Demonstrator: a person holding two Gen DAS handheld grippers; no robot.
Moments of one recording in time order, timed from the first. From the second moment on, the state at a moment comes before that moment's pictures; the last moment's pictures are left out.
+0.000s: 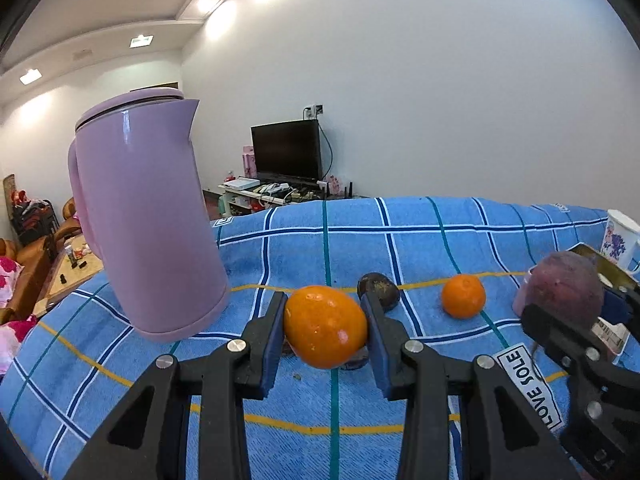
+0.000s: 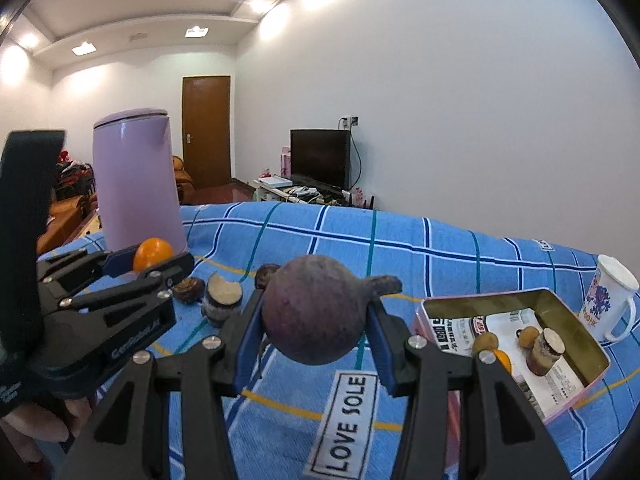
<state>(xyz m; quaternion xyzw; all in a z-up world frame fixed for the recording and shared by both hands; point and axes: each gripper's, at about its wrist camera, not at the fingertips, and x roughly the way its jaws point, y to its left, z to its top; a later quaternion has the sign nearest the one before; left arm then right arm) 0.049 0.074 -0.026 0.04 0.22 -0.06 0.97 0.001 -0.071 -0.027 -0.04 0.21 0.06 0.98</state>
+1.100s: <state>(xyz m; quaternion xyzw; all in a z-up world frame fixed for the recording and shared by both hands) 0.023 -0.027 -0.009 0.04 0.22 -0.10 0.97 -0.033 -0.177 -0.012 -0.06 0.16 -0.01 0.99</state>
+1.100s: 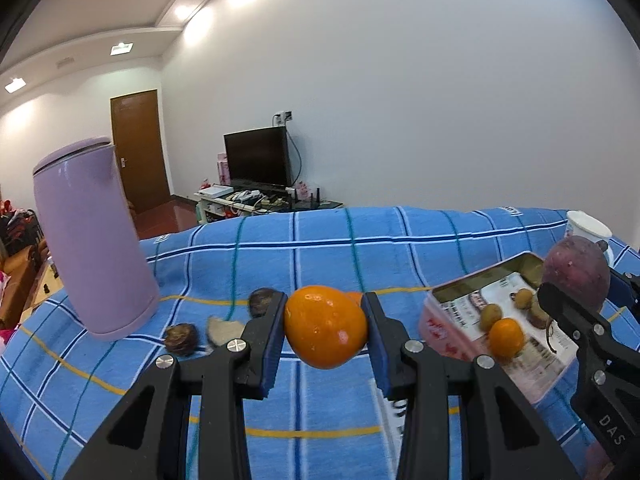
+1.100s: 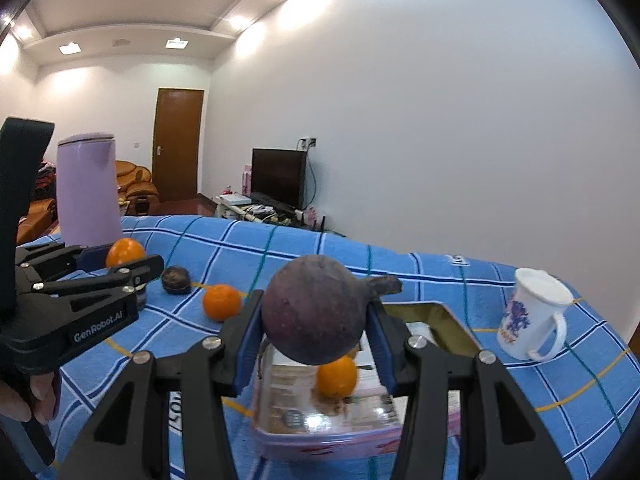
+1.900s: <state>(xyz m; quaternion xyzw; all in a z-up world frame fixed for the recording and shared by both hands) 0.027 -0.140 -0.006 0.04 0.23 -0.17 0.96 -0.027 -0.307 0.001 0.01 0.16 -0.14 0.98</state>
